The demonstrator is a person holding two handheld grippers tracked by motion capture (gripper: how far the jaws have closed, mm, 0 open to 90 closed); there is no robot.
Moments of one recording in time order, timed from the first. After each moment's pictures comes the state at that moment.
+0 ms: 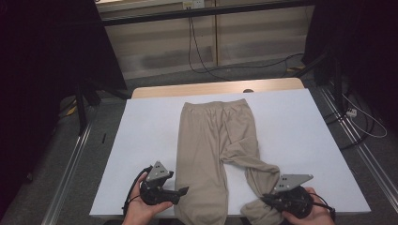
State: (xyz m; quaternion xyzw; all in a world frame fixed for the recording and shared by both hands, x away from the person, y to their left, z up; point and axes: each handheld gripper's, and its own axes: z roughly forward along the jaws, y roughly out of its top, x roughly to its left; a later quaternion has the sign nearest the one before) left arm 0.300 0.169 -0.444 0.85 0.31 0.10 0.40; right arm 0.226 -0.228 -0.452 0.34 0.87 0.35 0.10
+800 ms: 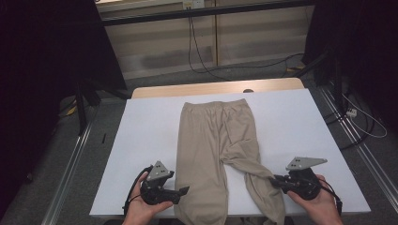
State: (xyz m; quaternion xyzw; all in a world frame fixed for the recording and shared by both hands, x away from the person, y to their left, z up) left arm 0.301 0.169 -0.445 0.86 0.31 0.10 0.40; right arm 0.255 -0.258 -0.444 0.42 0.82 0.37 0.12
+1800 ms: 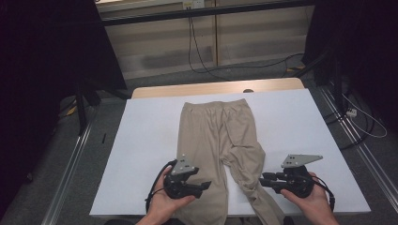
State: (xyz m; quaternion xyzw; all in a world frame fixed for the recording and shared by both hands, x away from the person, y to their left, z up) left arm 0.307 0.095 -0.434 0.86 0.26 0.07 0.42; right arm 0.265 -0.246 -0.440 0.40 0.81 0.42 0.09
